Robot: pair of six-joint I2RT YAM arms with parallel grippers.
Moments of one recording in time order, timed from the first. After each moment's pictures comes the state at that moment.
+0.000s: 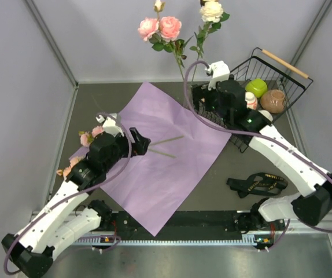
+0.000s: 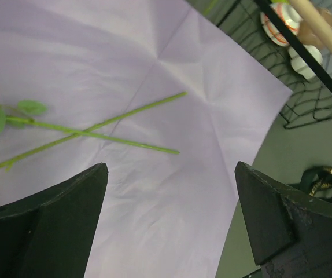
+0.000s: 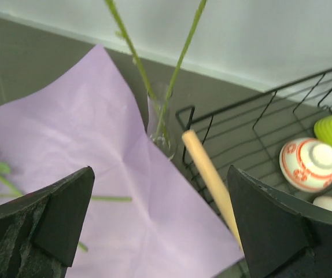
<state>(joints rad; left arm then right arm) -0.58 0.72 0.75 -0.35 -0.12 -0.53 0.66 1.38 1.41 -0.28 0.35 0.03</state>
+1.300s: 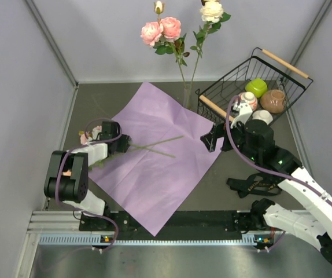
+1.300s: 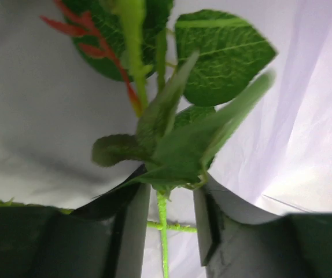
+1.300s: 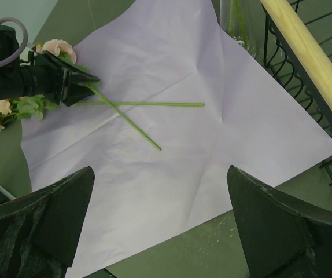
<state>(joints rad) -0.10 1.55 0.69 -0.04 -0.05 -1.39 0.66 0.85 0.94 -0.44 0.05 0.36</state>
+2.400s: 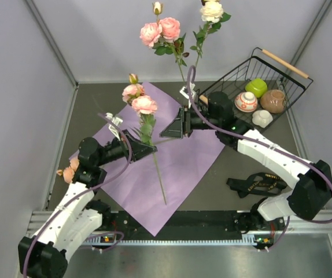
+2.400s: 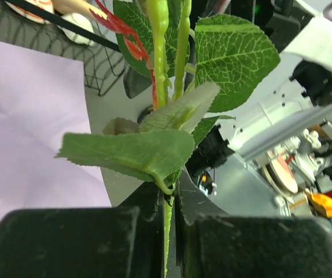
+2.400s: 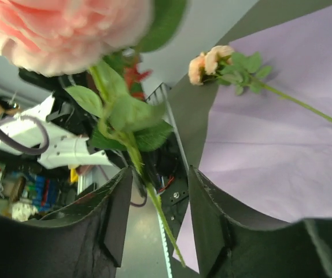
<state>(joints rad) -0.28 0.75 0.51 0.38 0.88 -0.81 0.67 1.39 1.17 0.02 -0.75 0.66</state>
